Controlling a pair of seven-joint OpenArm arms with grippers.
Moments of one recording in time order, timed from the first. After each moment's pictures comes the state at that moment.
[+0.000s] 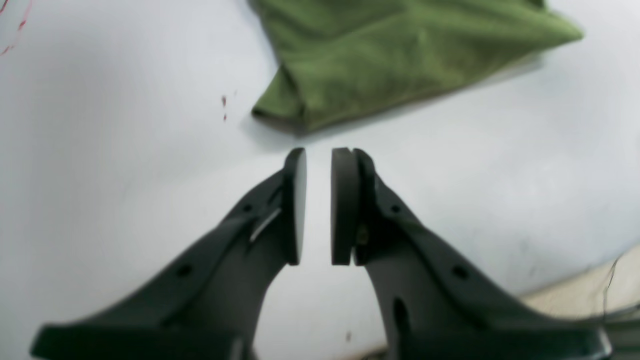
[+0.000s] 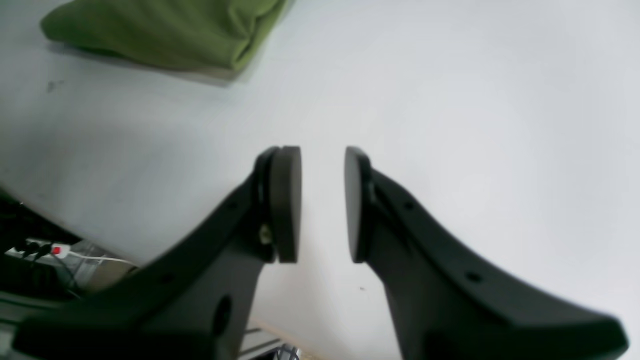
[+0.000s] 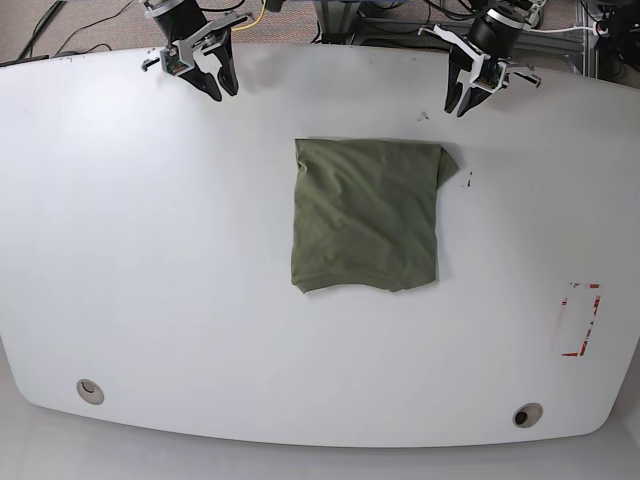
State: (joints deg) left arm 46.4 -15.8 -0.5 110.5 -2.8 -10.0 -3.5; right arm -45.4 6.3 13.3 97.8 3.6 33.7 11.9
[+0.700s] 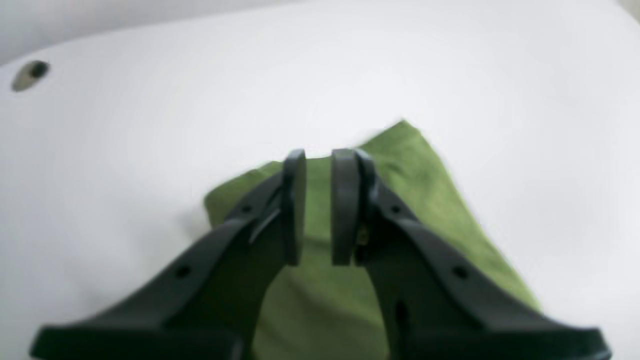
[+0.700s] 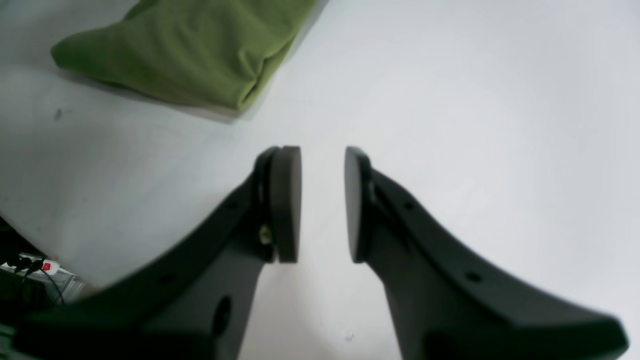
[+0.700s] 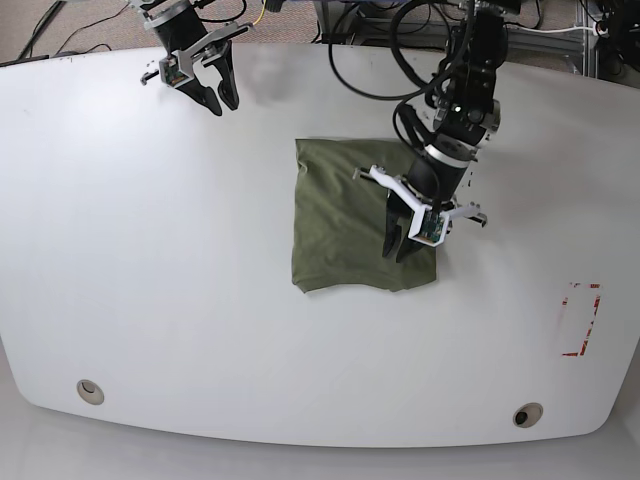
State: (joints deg) left arm 9.0 -1.5 9.3 104.7 3.0 -9.2 20.6; right arm -43.3 6.3 13.3 99.2 3.7 33.5 11.6
